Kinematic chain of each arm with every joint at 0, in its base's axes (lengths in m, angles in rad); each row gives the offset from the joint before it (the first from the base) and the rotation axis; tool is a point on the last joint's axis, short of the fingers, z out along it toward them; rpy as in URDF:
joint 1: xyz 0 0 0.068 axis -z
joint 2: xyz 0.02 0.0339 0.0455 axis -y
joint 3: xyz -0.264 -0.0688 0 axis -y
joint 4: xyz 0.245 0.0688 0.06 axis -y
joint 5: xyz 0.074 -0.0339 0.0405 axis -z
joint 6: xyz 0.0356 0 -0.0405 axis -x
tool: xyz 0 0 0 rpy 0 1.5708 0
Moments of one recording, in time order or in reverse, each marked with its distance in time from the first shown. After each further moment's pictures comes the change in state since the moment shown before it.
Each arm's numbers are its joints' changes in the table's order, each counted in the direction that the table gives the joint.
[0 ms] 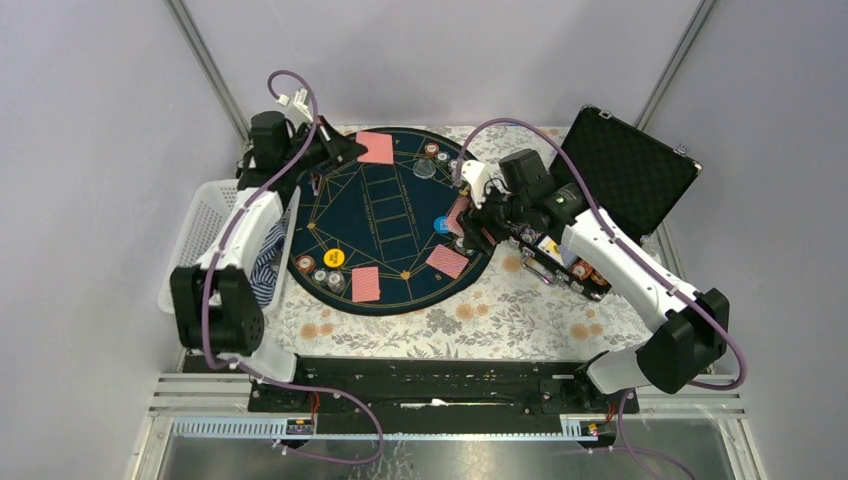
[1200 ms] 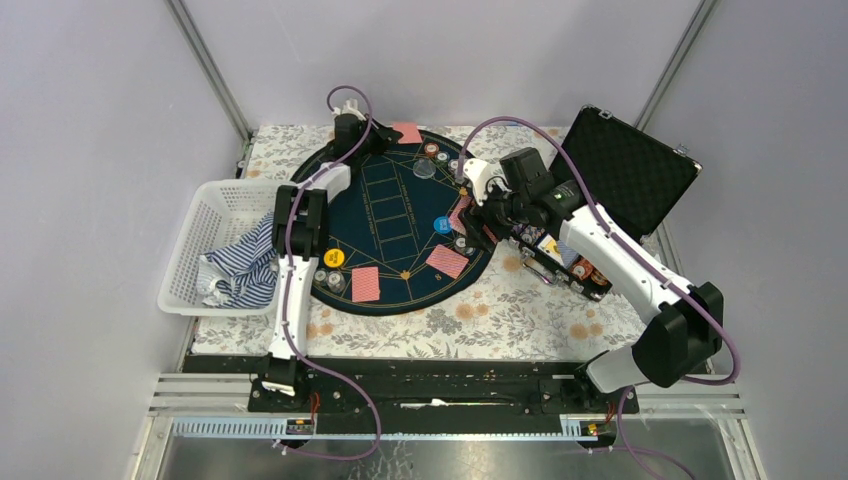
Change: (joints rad) left arm 0.115 -1.100 0.795 0.376 -0.359 0.315; right arm 0.042 -0.027 0.000 0.006 0.002 -0.008
